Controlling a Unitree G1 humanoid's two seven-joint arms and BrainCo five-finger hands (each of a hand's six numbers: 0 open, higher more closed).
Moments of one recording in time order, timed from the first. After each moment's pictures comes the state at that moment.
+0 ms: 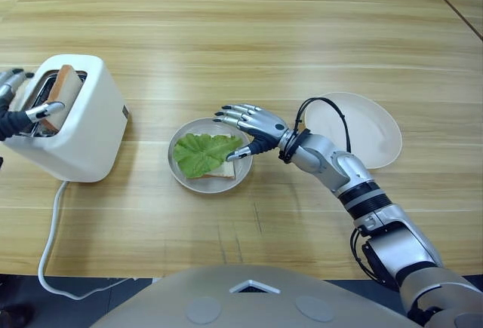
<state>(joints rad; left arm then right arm) 0.18 0.83 0.41 -0.19 0.66 -0.02 -0.34 -0.39 -0.52 0.46 0.34 -0.76 -0.57 0.05</state>
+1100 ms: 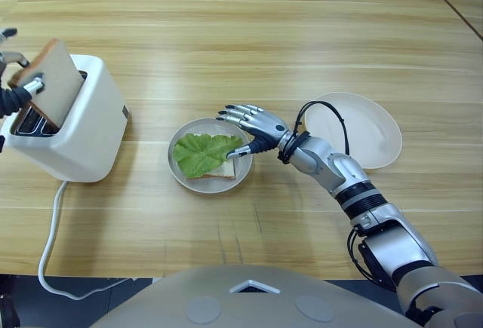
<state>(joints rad) 0.06 0.83 0.43 -0.22 0.48 -0.05 -0.19 -0.40 -0.50 0.46 0.41 -0.80 -0.56 -0.04</state>
